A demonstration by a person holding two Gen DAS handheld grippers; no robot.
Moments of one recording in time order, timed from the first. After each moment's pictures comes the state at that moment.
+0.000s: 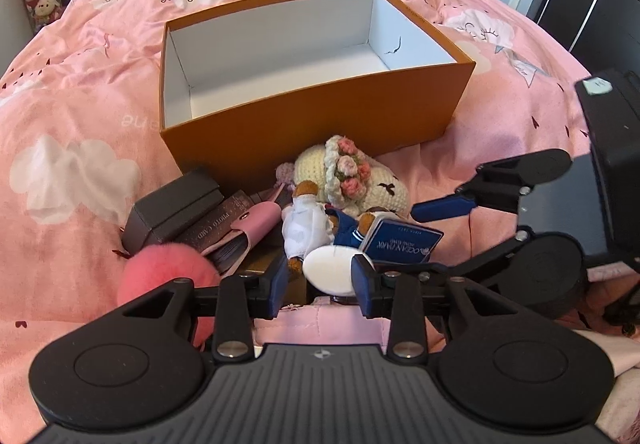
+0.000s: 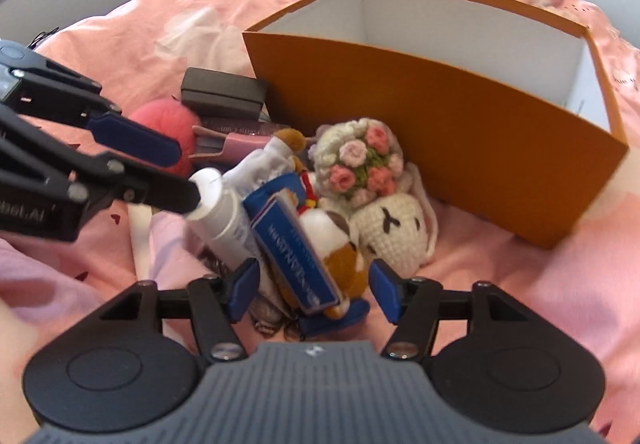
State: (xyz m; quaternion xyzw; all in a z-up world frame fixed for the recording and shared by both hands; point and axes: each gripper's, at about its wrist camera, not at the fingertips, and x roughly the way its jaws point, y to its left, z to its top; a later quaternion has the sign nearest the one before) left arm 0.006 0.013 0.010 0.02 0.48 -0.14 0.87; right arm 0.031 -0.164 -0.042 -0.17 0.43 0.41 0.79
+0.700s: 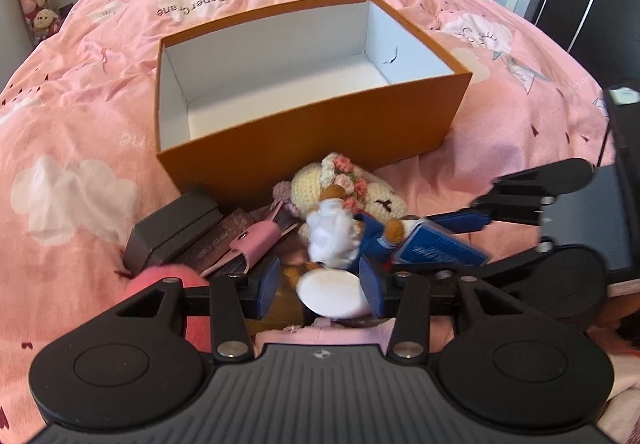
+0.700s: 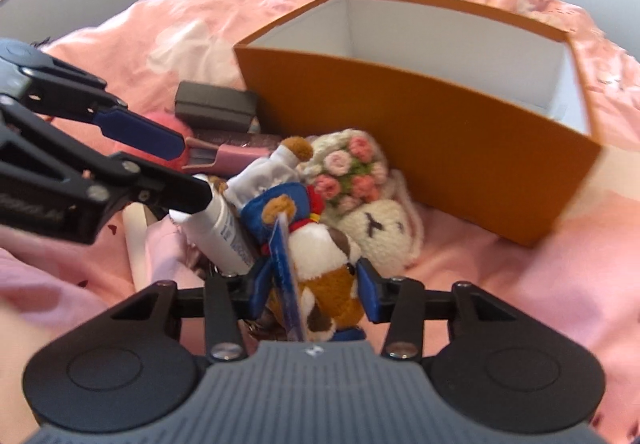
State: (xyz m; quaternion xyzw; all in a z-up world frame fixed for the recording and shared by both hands) left arm 0.016 0.004 0.018 0.04 0.47 -0.14 0.87; right arm 0.025 -0.178 -0.028 -0.16 0.42 0.39 0.81
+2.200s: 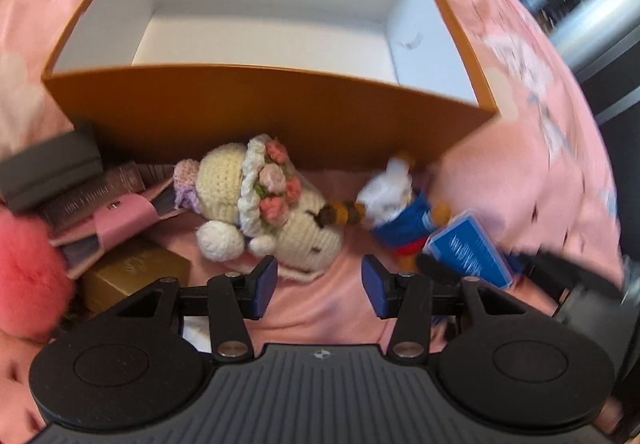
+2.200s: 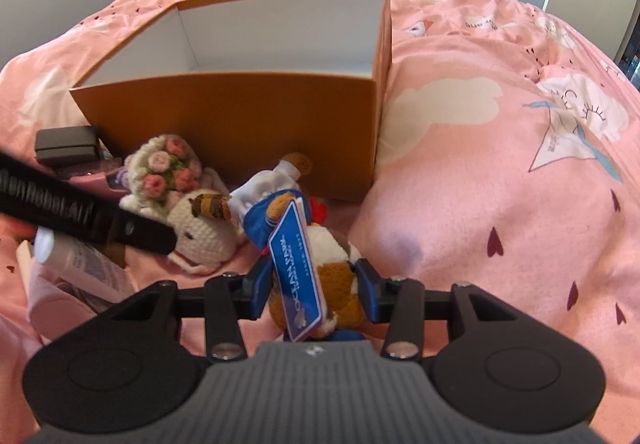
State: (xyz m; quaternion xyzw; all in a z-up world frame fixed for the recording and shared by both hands) left arm 0.084 -0.042 -0.024 -0.17 0.56 -0.09 0.80; right arm 0.072 -0.247 -0.034 -0.12 0.44 0.23 0.86
